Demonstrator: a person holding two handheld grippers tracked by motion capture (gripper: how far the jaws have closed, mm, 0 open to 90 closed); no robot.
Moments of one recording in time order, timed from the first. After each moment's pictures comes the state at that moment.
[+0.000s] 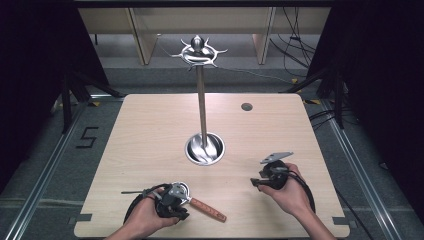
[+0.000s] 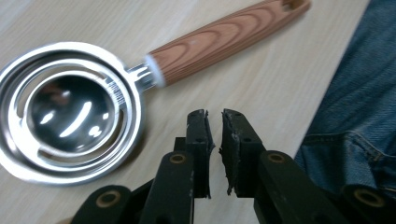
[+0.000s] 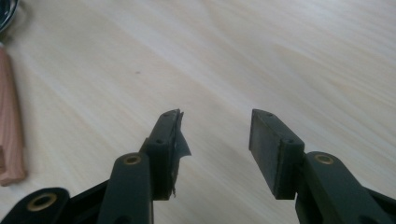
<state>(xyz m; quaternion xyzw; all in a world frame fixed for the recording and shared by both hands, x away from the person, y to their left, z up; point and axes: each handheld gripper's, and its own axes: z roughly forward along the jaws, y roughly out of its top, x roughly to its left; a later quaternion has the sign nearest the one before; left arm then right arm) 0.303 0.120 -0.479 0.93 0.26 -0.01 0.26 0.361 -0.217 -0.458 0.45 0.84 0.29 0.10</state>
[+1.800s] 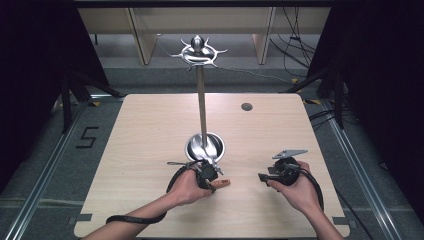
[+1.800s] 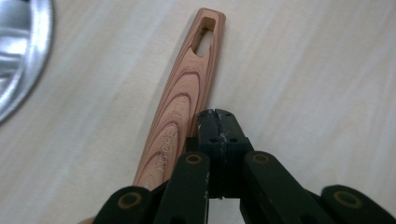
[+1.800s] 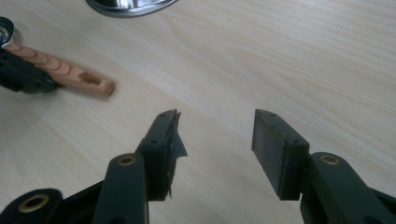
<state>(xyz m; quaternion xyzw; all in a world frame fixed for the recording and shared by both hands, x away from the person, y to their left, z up) 0.386 0.032 -0.481 0.95 0.26 0.01 0.19 0.370 -0.242 -0.458 0.48 0.82 0.31 0.09</state>
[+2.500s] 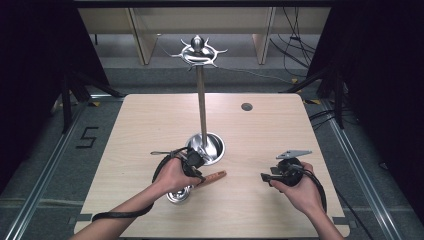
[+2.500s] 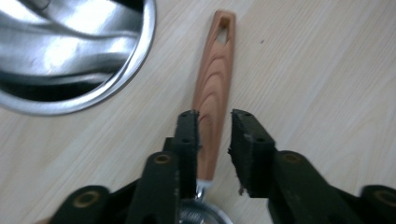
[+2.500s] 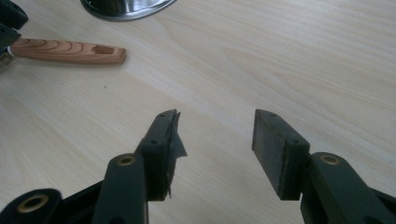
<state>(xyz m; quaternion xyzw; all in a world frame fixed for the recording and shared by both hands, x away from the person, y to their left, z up) 0.398 0.071 -0.451 0.93 0.31 0.03 0.20 0.368 -0.249 -0.458 0.47 0.81 0.33 0.11</state>
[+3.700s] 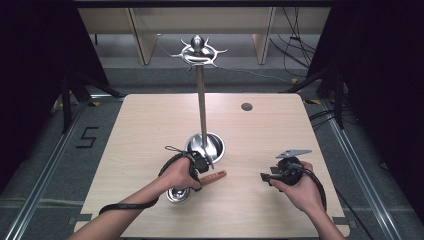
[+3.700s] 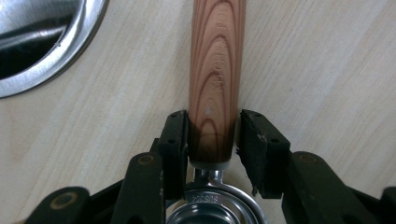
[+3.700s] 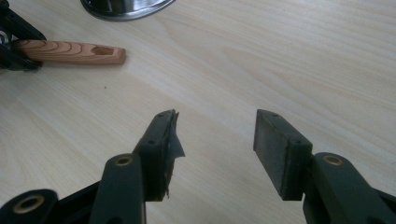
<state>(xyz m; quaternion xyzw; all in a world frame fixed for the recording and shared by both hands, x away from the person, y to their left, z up) 0.415 0.052 -0.477 0.97 0.23 0.00 0.07 0.370 -0.250 -0.457 0.48 0.81 0.32 0.10</state>
